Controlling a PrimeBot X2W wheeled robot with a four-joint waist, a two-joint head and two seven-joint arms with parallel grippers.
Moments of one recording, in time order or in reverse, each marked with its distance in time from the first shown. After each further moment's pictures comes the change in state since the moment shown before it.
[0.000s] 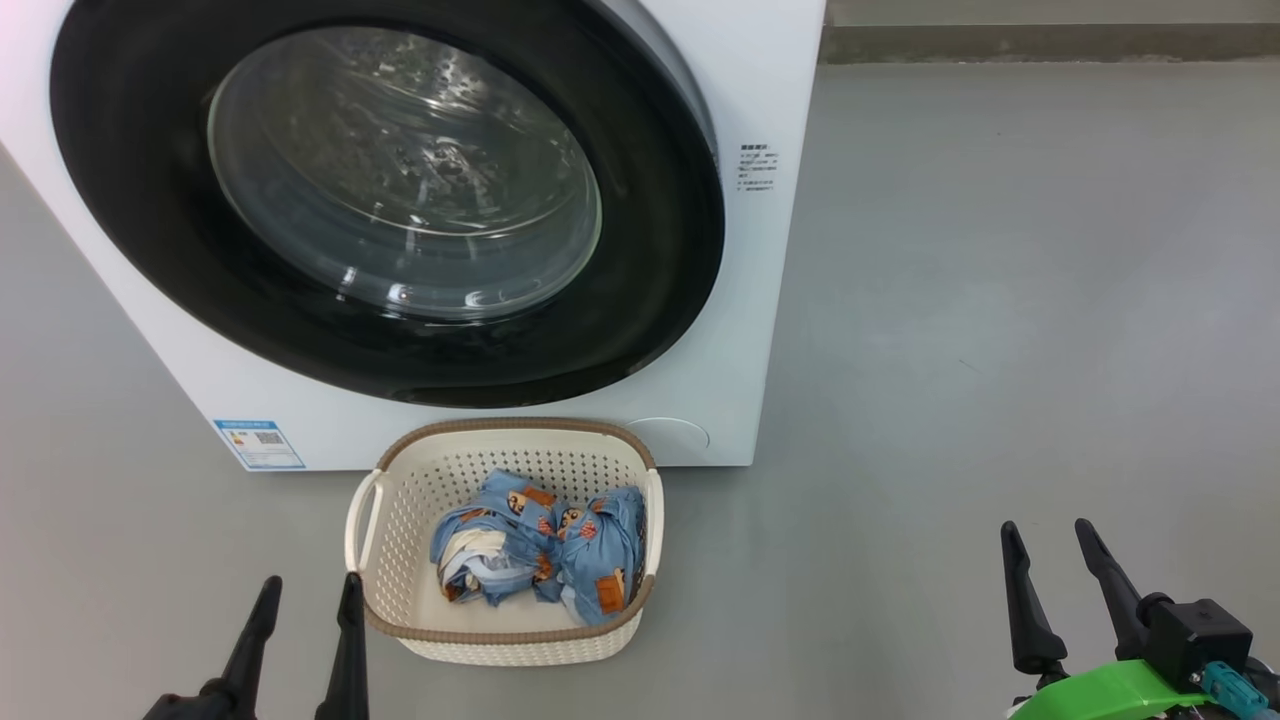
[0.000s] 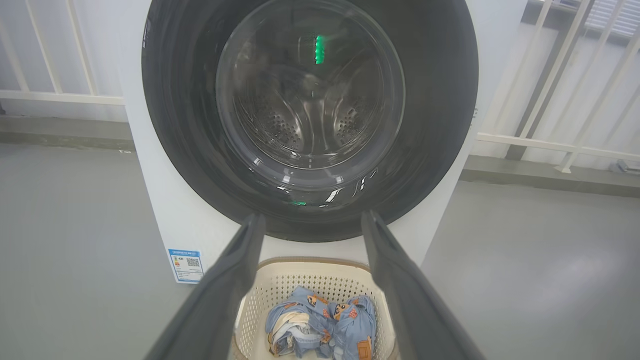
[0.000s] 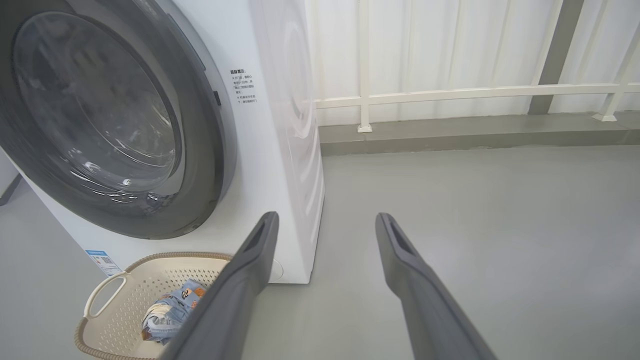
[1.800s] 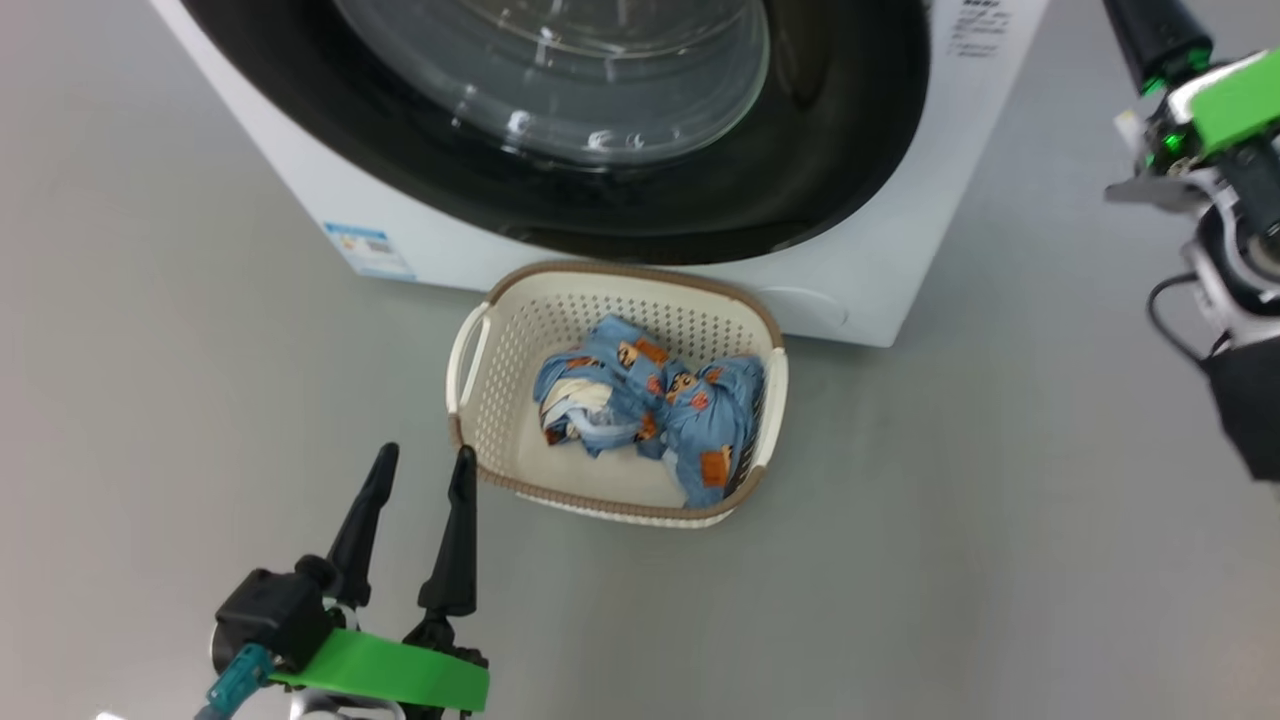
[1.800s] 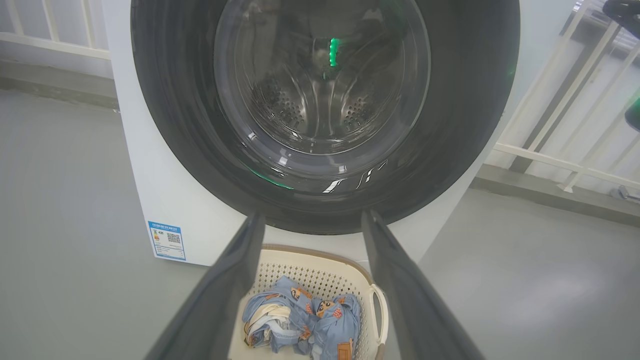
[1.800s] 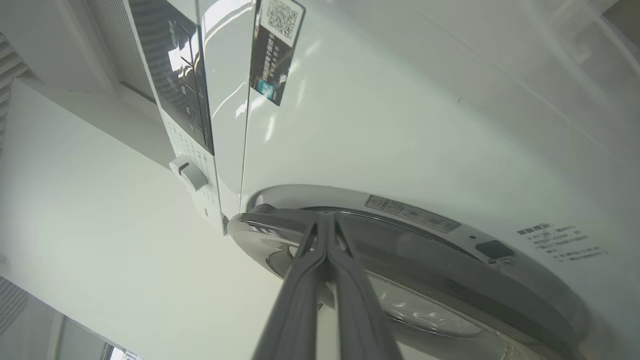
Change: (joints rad) left arm -0.193 -0.052 -0.164 0.005 -0.099 0.000 -0.001; right arm -0.926 -0.329 0.379 0.129 1.401 0.000 0.333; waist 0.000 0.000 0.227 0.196
